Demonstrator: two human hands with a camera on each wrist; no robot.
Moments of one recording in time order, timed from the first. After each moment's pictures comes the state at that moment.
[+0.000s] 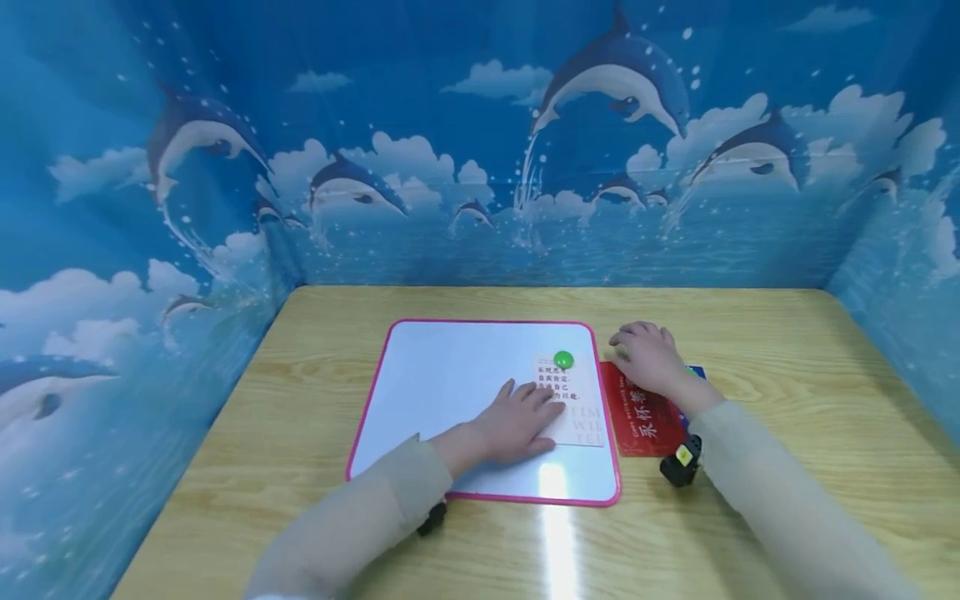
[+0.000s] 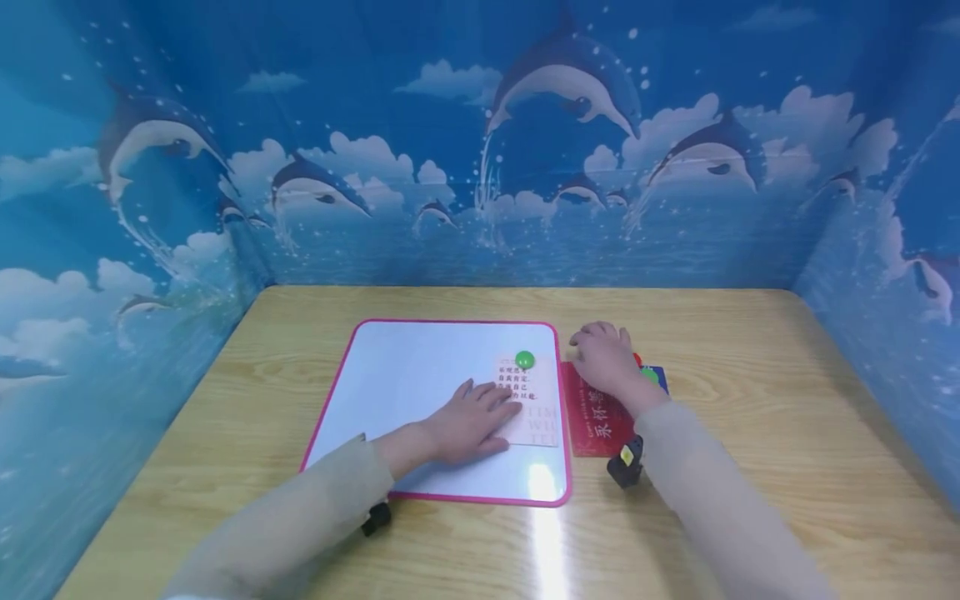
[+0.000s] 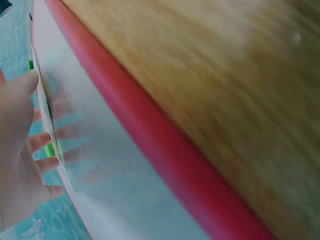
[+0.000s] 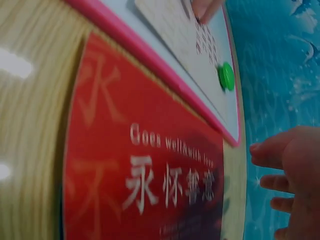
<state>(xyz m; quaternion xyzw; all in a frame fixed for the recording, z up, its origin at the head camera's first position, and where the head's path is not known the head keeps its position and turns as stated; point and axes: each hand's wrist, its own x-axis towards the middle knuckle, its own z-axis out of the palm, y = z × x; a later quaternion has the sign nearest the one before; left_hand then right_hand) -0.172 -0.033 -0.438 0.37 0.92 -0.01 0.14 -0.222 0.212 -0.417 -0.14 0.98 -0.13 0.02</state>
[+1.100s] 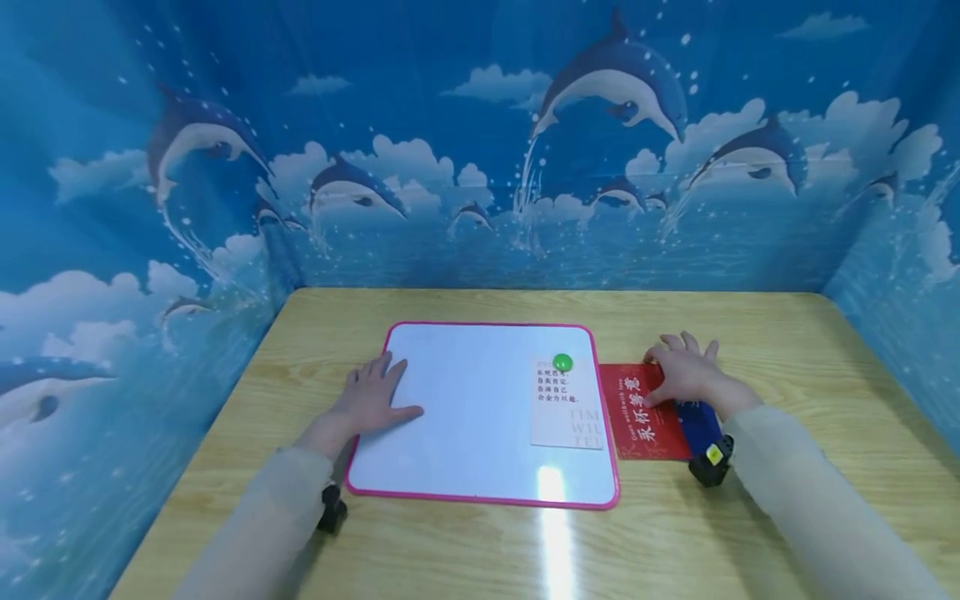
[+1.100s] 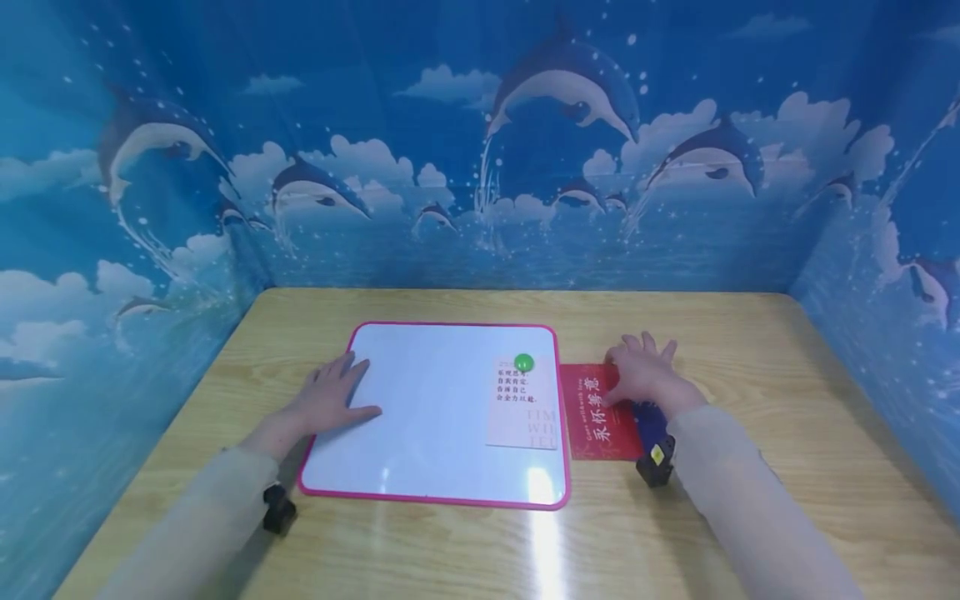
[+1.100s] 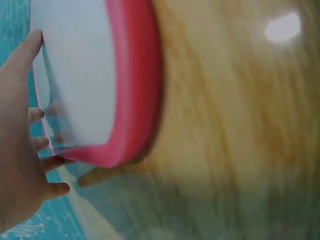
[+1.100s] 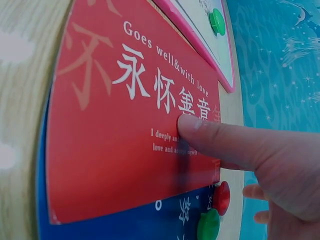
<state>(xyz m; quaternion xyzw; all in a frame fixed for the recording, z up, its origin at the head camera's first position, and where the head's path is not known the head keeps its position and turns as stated) -0.200 -0.206 -0.439 0.11 0.98 0.09 0.12 -0.220 0.260 -0.417 -0.09 0.98 -0.12 0.14</state>
